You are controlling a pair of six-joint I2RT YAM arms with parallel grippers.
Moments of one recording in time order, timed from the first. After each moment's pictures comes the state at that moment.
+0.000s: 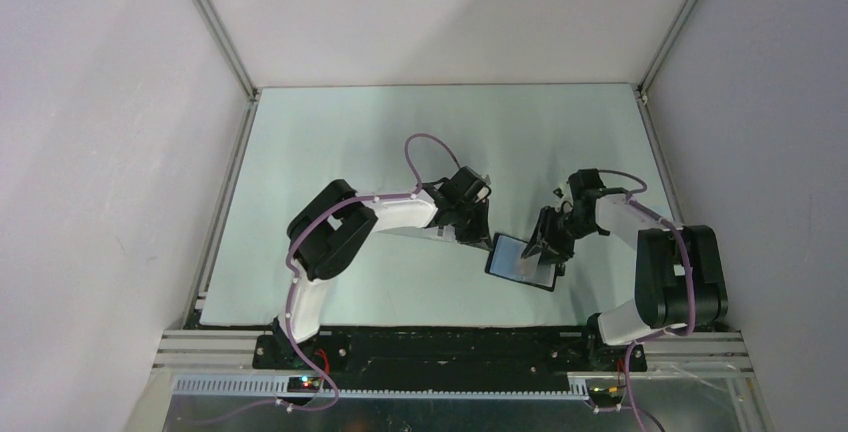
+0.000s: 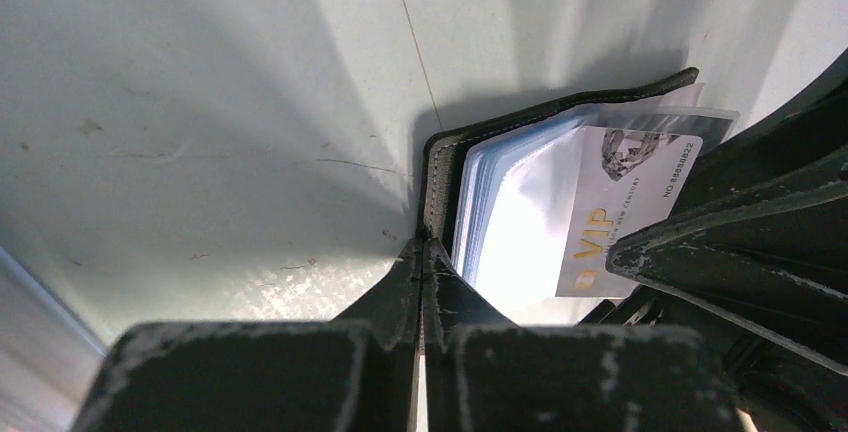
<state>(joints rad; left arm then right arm) -0.86 2.06 1.31 -0.22 0.32 -0.80 0.08 1.49 0.74 -0.66 -0.53 0.41</state>
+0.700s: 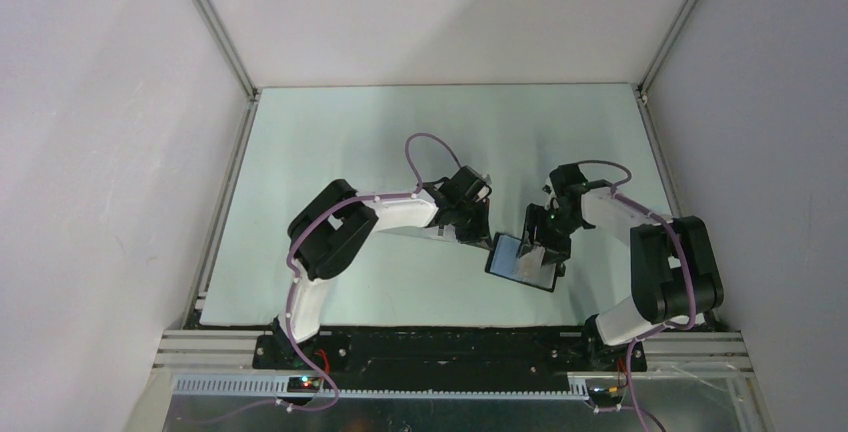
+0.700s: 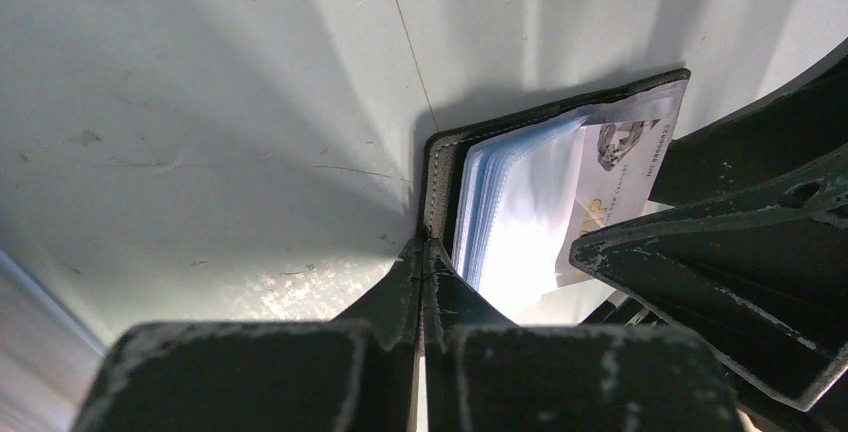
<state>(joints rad) -0.86 2.07 1.31 -0.22 0.32 -0.79 0.20 1.53 0.82 -0.70 -0.33 0.41</state>
